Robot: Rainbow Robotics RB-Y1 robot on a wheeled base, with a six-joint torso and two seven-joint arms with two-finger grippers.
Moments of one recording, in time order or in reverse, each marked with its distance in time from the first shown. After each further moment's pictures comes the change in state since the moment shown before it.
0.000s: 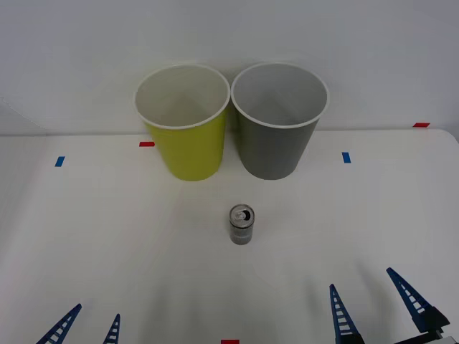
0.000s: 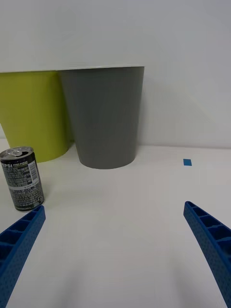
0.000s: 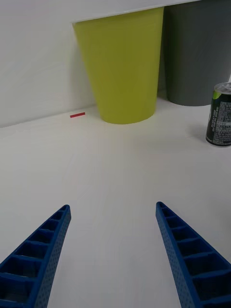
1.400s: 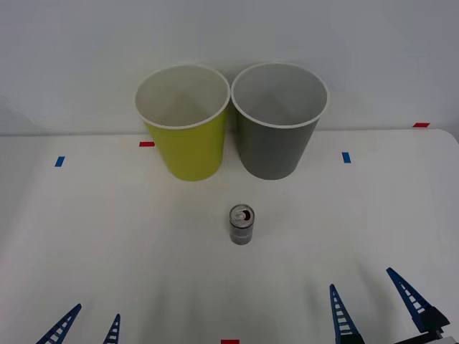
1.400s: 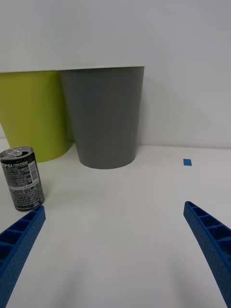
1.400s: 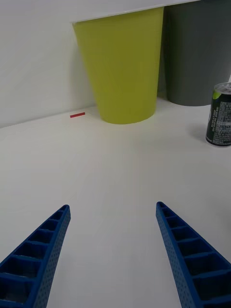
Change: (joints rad) right arm 0.000 0.000 0.000 0.000 0.000 0.000 0.000; left arm 0.000 0.000 0.000 0.000 0.000 0.000 0.000
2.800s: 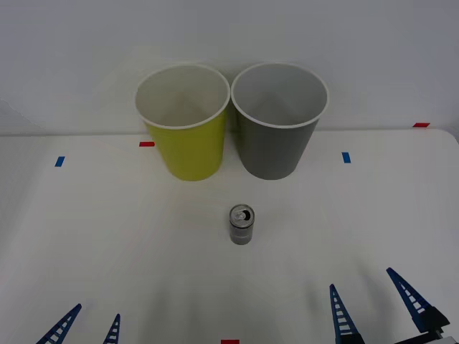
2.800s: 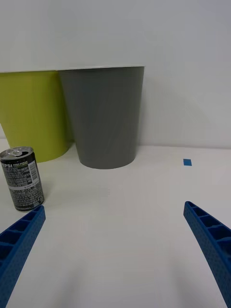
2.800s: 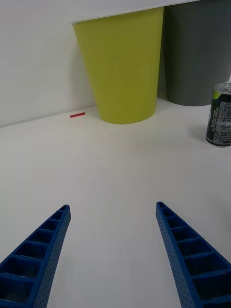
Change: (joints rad) right arm 0.000 0.000 0.000 0.000 0.000 0.000 0.000; left arm 0.000 0.000 0.000 0.000 0.000 0.000 0.000
